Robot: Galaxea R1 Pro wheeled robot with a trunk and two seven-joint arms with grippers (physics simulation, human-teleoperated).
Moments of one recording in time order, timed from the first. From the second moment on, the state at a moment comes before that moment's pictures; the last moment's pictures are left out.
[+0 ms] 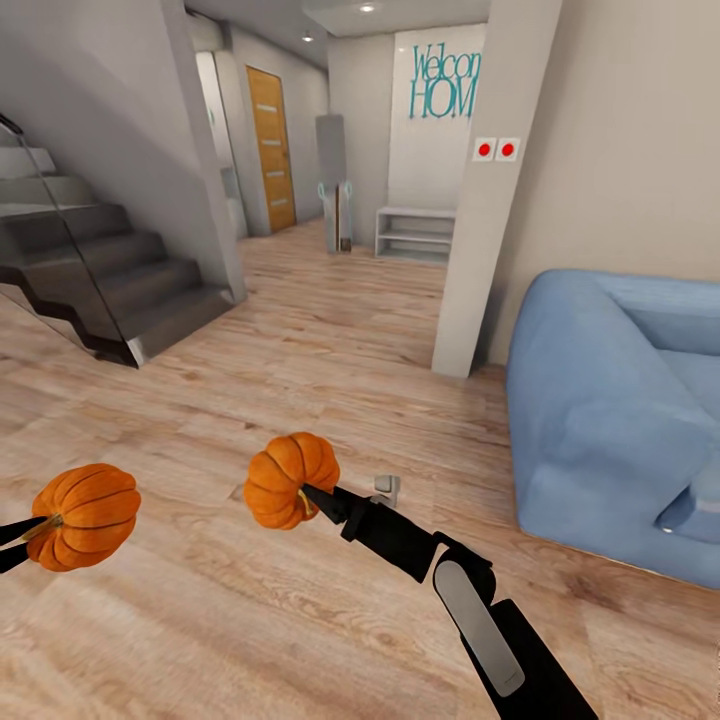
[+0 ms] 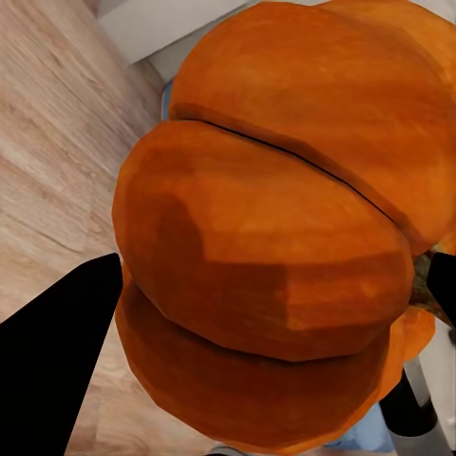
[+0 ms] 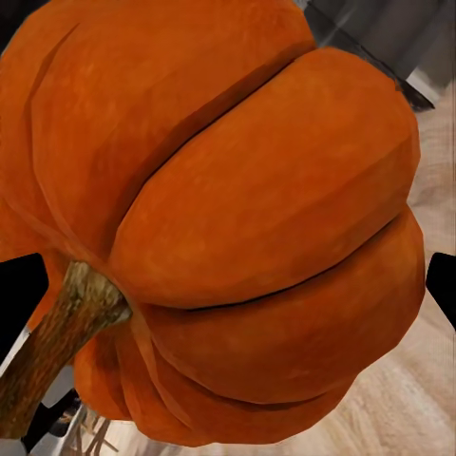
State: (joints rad) left arm -0.29 0.74 0.44 -0.90 0.50 0.94 -1.54; right arm -0.39 0.06 0.40 -1.39 -0.87 0.43 0.50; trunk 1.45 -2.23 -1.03
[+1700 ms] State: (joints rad) left arm -0.29 0.33 0.40 -1.18 0.48 0.93 -0.32; right arm -0.39 0.06 0.42 -1.39 -0.75 0.32 -0.45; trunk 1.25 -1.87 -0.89
